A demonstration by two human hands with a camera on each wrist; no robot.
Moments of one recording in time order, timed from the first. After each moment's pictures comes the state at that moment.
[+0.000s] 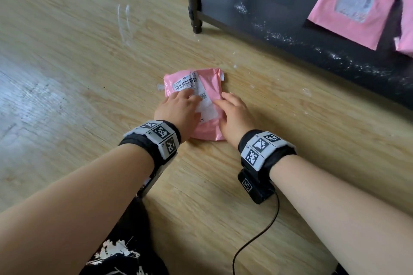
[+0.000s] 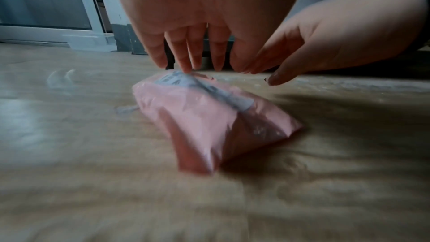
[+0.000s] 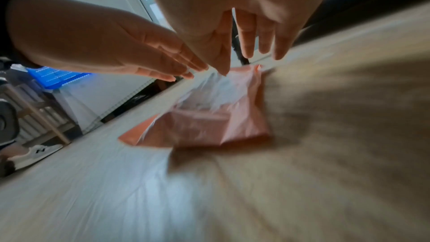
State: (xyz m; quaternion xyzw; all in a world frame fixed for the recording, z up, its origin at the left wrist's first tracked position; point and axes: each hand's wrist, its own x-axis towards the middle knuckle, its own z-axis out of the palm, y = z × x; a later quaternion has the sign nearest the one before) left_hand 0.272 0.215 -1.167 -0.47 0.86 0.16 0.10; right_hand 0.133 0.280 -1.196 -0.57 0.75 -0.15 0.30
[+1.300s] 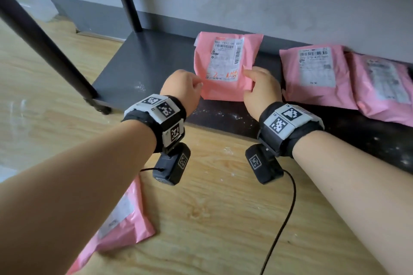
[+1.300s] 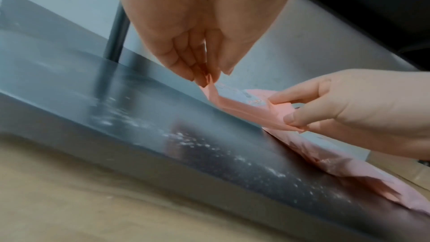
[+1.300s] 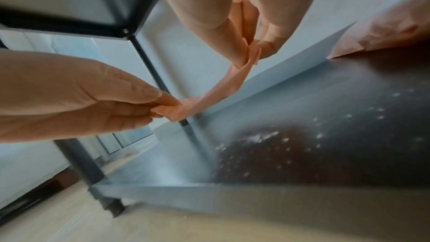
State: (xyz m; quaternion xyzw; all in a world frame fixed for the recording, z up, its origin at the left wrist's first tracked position) left_hand 0.001 0.122 -1.125 -0.39 0.88 0.24 -0.11; right_hand -0.132 0.236 -1.123 -0.39 0.87 -0.28 0.11
